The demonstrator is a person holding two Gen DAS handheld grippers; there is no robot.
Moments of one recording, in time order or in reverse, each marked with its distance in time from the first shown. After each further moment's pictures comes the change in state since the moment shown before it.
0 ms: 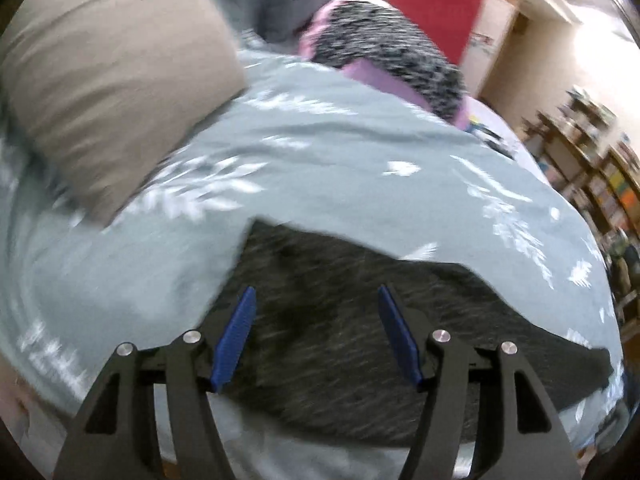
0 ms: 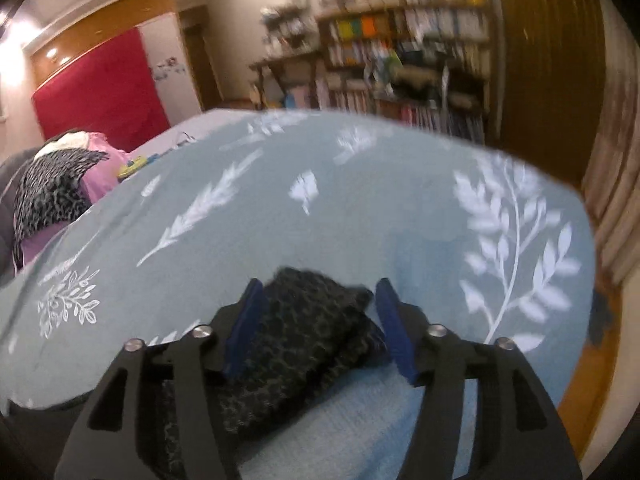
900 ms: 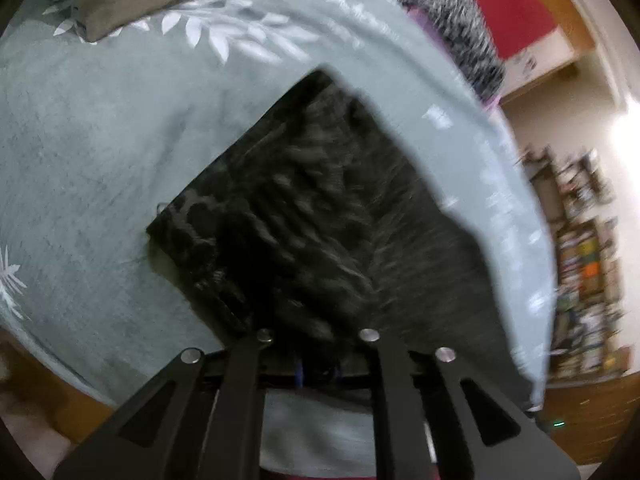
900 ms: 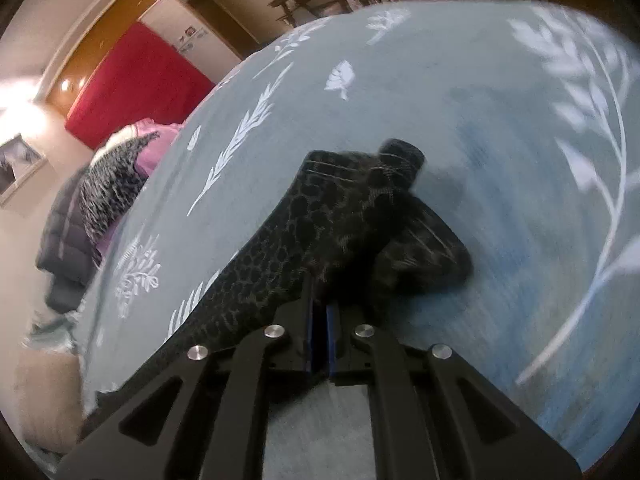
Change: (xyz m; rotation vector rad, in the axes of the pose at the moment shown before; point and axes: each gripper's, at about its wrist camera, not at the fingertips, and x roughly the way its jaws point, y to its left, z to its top) left arm 0.055 0.073 -0.055 -0.348 0.288 -0.145; right arm 0.067 -0.049 -0.043 0.303 0.345 0.366
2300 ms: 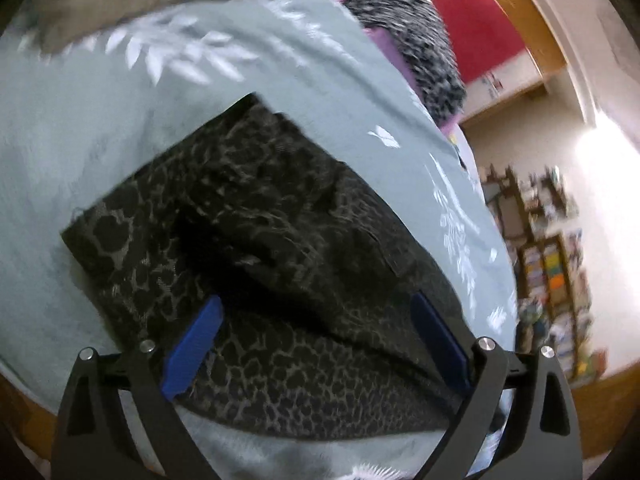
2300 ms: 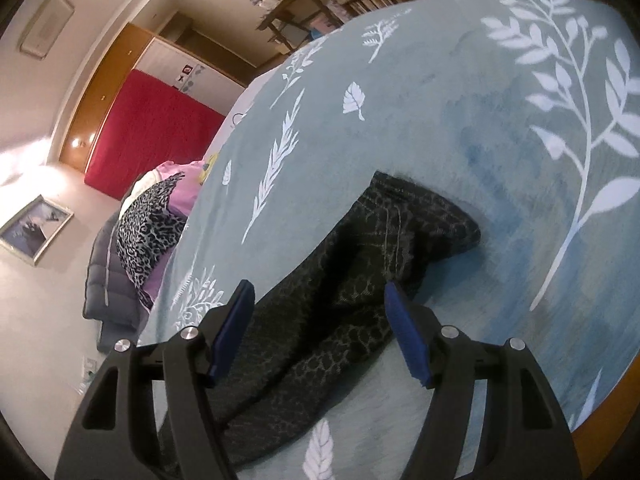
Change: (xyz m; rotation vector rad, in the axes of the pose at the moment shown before) left arm 0.007 -0.034 0.006 -0.087 -0.092 -0.201; right arm -0.050 0.030 -0.003 0.180 -0.024 0.120
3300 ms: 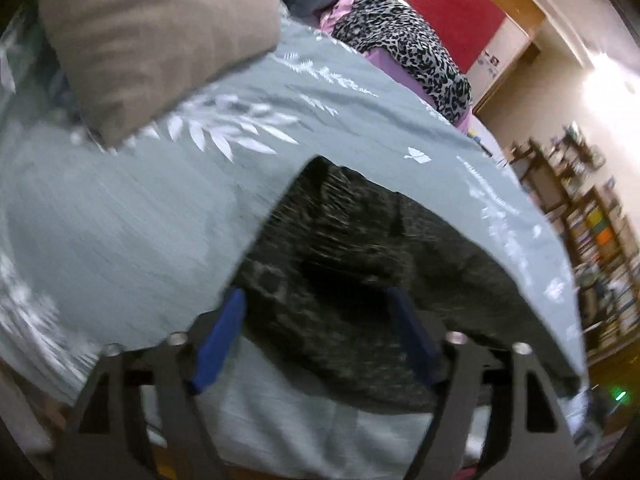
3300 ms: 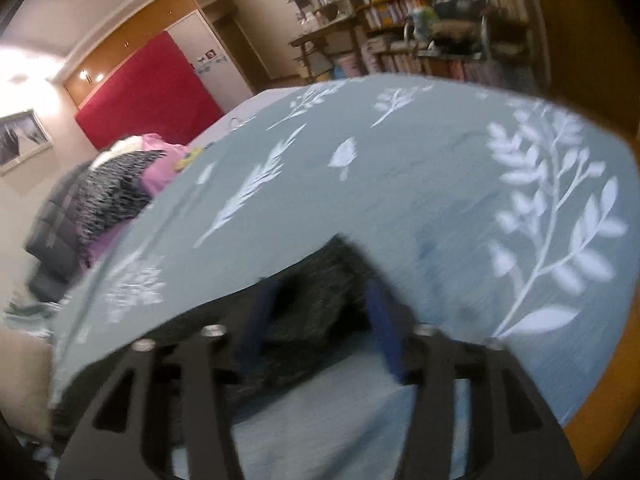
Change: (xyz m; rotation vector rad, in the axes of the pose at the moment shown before) left arm -0.056 0.027 0.005 0.251 -0.100 0.172; right arm -0.016 0.000 0.008 -0.326 -0.113 -0.145
